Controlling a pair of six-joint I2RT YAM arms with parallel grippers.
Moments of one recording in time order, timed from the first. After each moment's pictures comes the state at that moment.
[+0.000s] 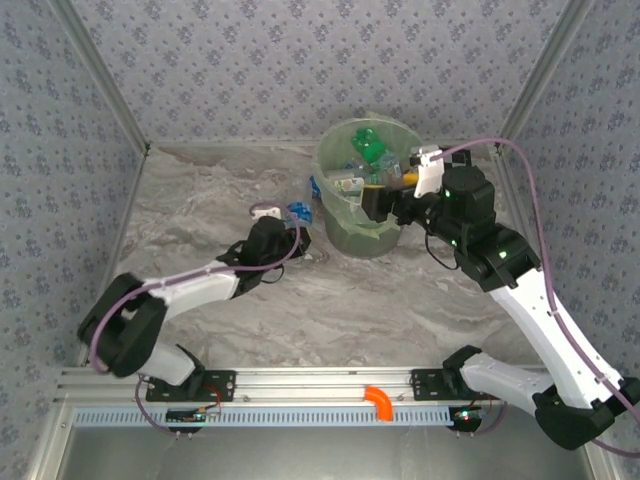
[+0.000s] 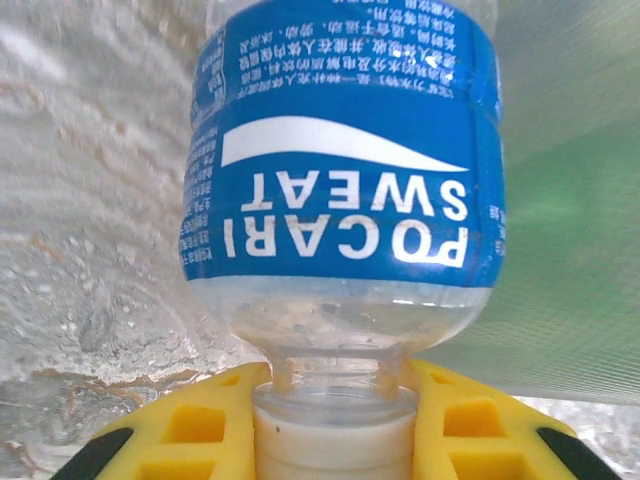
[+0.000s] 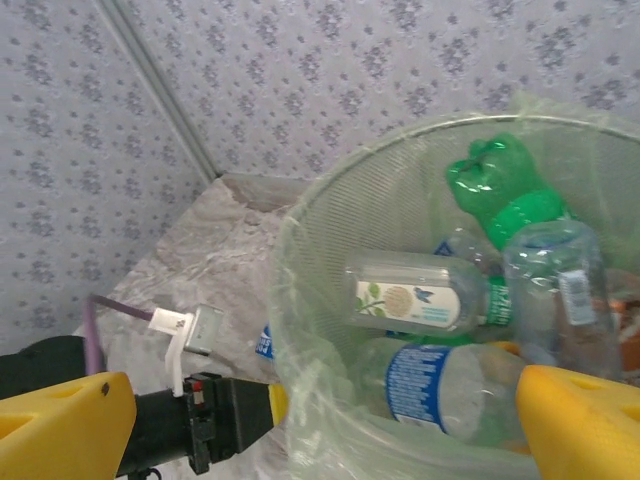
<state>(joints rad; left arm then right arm) -0.71 1.41 0.71 0.20 -0.10 -0.84 0.55 1.03 1.31 -0.57 -0.05 0.28</state>
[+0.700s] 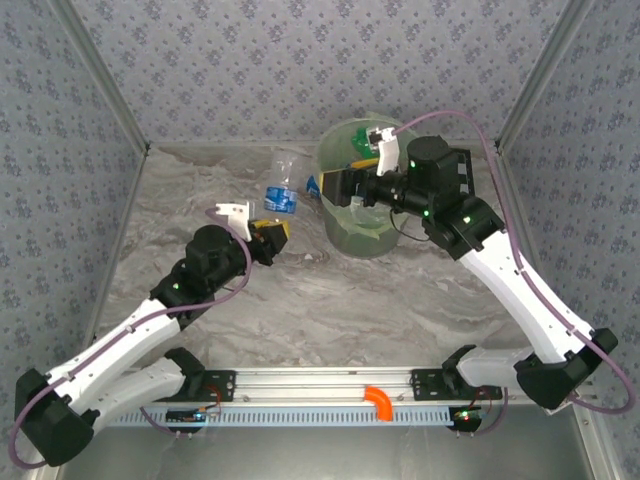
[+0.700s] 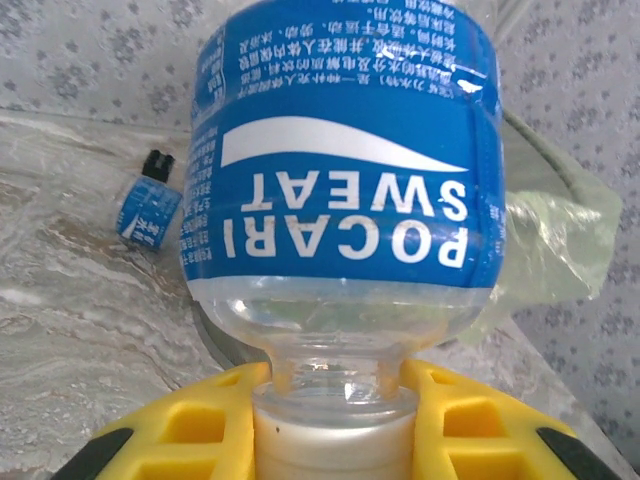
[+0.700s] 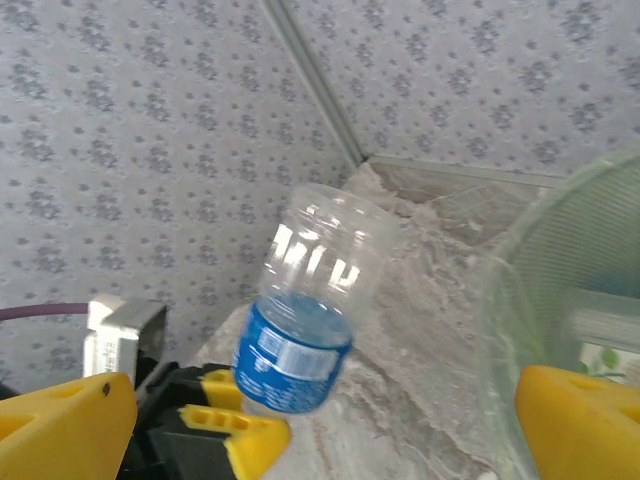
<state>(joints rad) -0.71 0.88 0.70 -0.02 0.01 -0.53 0.62 1.26 1.48 -0.46 -0.31 0.41</state>
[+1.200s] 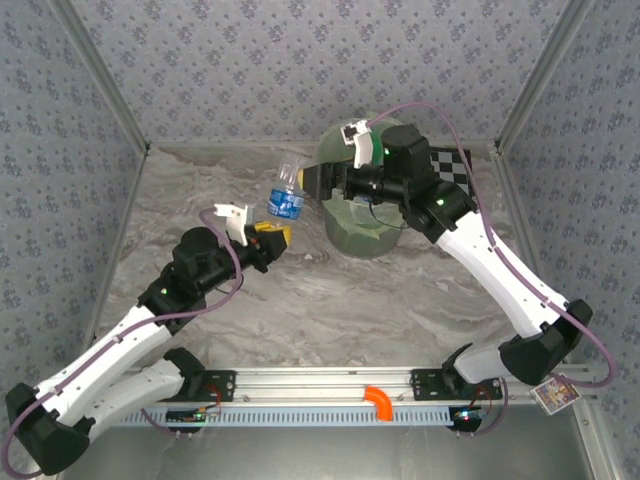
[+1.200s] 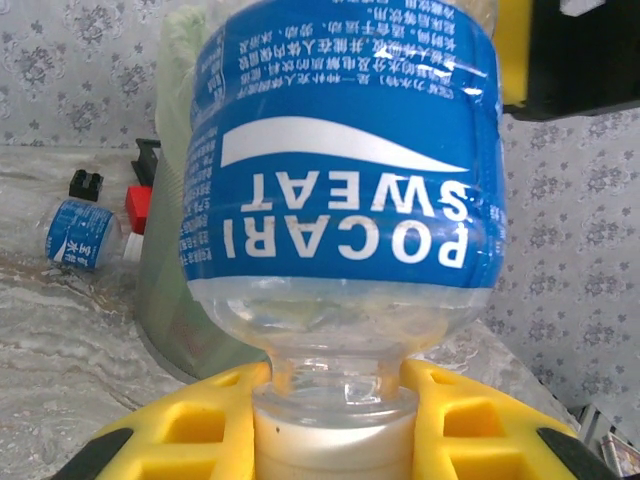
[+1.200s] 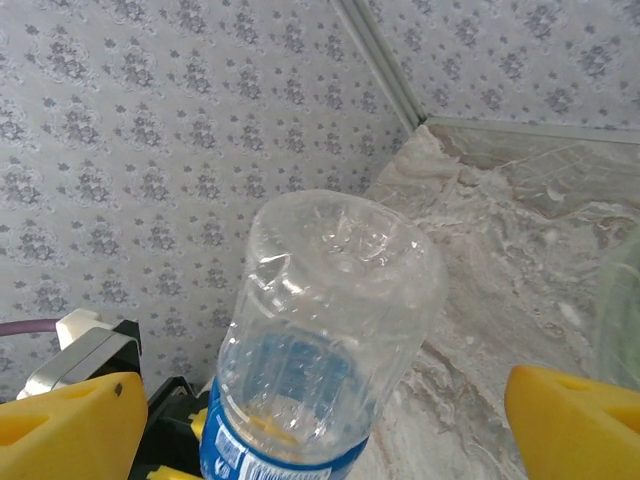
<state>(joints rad) -0.71 0.80 0.73 -0.07 0.13 -0.47 0.65 1.41 1.57 -0.44 -0.42 0.48</state>
